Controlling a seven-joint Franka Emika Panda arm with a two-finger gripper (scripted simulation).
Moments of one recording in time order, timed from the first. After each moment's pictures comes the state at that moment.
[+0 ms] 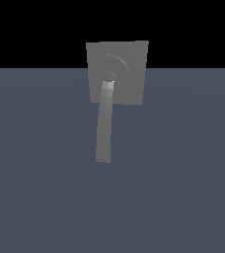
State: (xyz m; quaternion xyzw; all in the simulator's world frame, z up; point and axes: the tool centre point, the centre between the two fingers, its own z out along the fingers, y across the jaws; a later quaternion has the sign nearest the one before) arm -0.236 -0.015 0.548 0.93 0.19 0.07 0.31
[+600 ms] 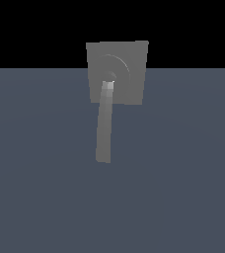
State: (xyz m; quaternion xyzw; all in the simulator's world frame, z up) arm -0.223 0.046 0.604 0.74 0.35 0.01 0.57
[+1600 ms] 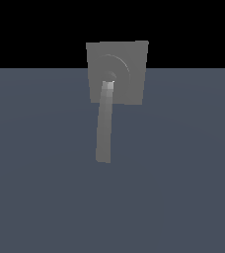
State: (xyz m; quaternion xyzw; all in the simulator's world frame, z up) arm -0.178 0.213 0.575 0.22 0.48 -0.33 0.78
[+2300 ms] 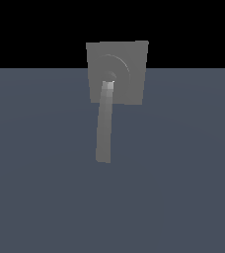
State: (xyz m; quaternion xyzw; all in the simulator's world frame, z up) arm -0.123 0.278 0.426 -0.19 0.42 -0.60 0.65
